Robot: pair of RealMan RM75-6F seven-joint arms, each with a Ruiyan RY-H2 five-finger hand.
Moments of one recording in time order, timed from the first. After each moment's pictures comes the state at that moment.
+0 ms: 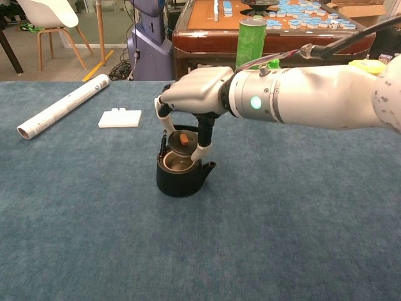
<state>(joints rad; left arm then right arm) -0.15 -1.13 -0.08 -1.65 1.39 1.38 -0.12 1.22 -1.58 0.12 -1.52 -0.84 0.78 -0.79</state>
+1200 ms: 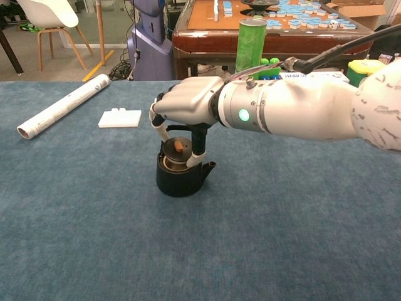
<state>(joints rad) -0.14 -1.13 -0.08 -1.62 1.39 1.39 -0.14 1.27 -1.62 0.08 -1.49 -0.80 0.81 -0.83</state>
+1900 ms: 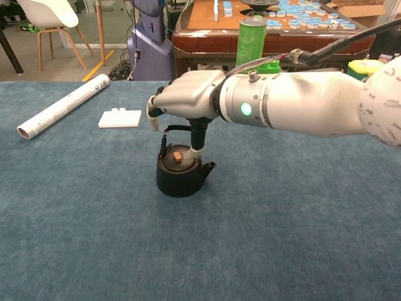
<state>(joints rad) -0.14 -1.13 -0.08 -1.63 1.39 1.39 -0.14 1.27 -1.60 0.08 -1.52 -0.81 0.84 -0.81</state>
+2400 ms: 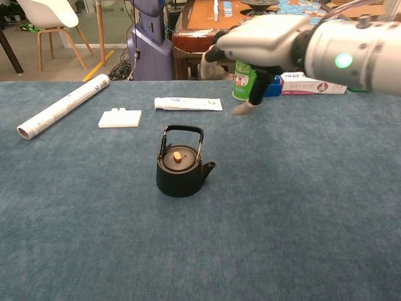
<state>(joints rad) -0.15 -1.12 -0.11 -1.63 1.38 1.39 -0.13 1.07 -1.35 0.05 -1.77 -0.94 1.09 -0.75</state>
